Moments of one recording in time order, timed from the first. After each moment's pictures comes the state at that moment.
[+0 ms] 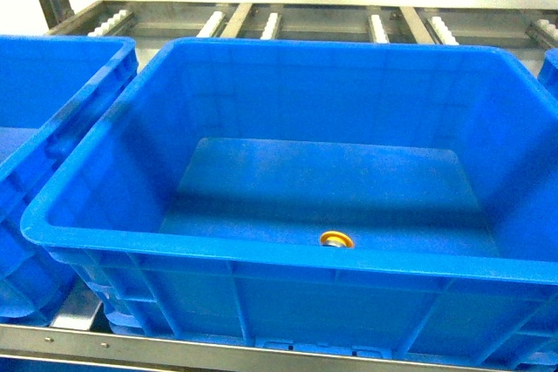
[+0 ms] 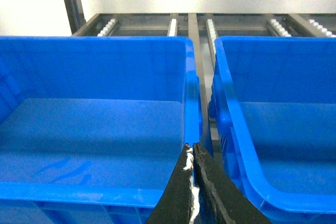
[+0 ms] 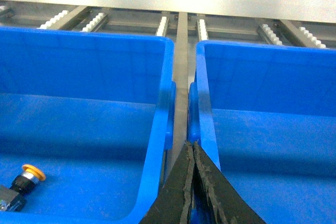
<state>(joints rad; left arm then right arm) 0.01 0.72 0.01 0.69 -0.01 0.00 -0.01 0.91 0.04 0.85 0.00 -0.01</state>
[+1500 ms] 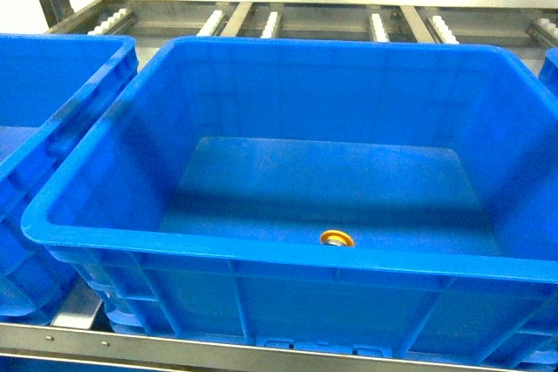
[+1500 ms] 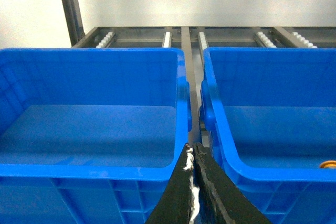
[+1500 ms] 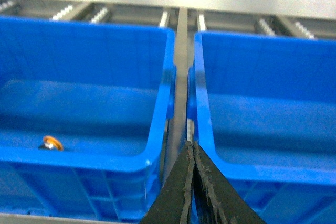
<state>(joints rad) 0.00 0.01 0.01 0.00 0.00 0.00 0.00 0.03 0.01 -0.01 0.00 -0.01</state>
